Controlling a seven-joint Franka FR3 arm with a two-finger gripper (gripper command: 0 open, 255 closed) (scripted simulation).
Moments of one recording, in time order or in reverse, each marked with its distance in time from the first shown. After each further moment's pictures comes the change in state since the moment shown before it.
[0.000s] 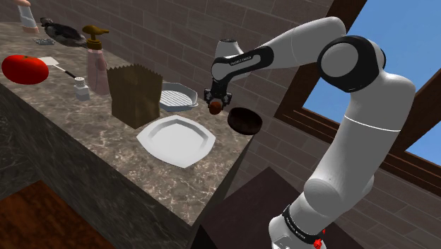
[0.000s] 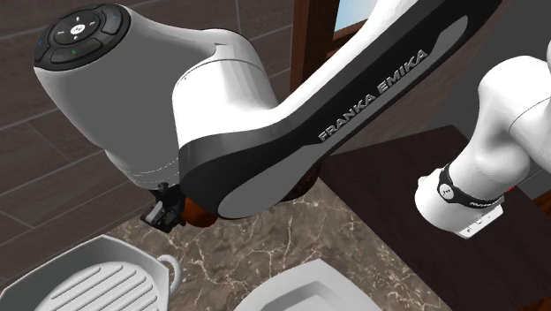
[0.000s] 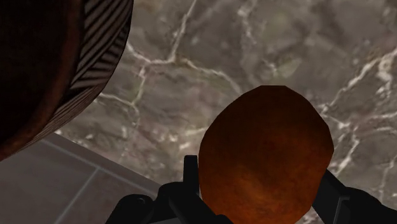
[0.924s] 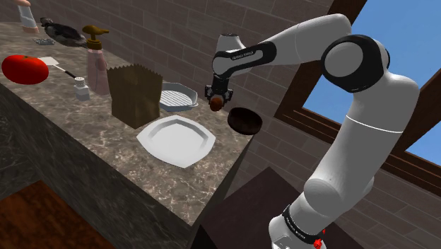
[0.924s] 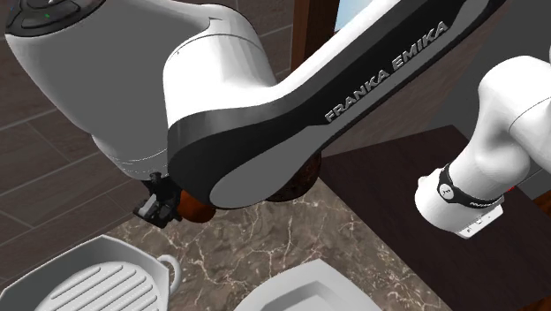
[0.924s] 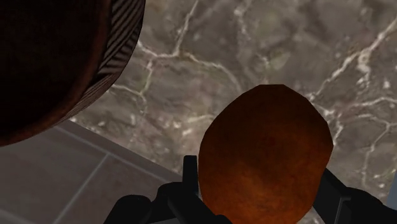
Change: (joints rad) arm 0.000 -0.024 0.003 0.025 0.009 -0.048 -0.010
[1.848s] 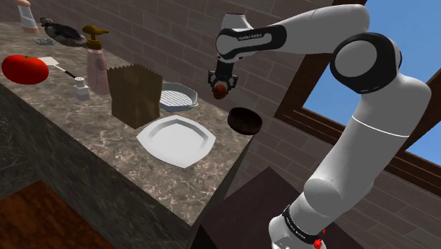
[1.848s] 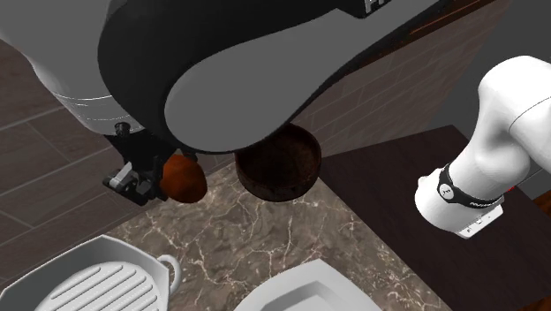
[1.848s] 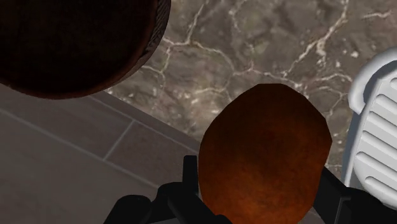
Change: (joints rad) arm -0.001 -0.064 0.005 0.107 0.023 -0.168 -0.032
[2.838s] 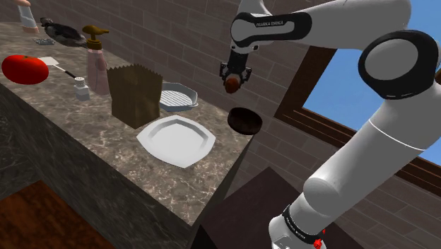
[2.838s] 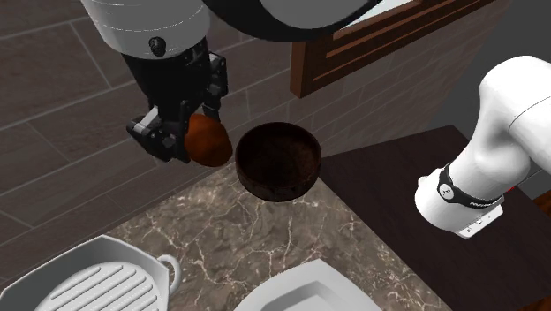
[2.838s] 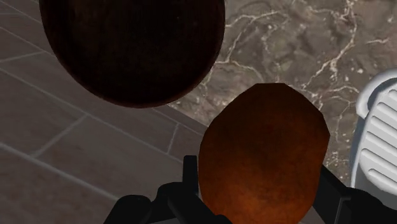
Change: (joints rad) arm -0.023 -0.175 -0.015 -0.075 0.027 -0.092 -0.059
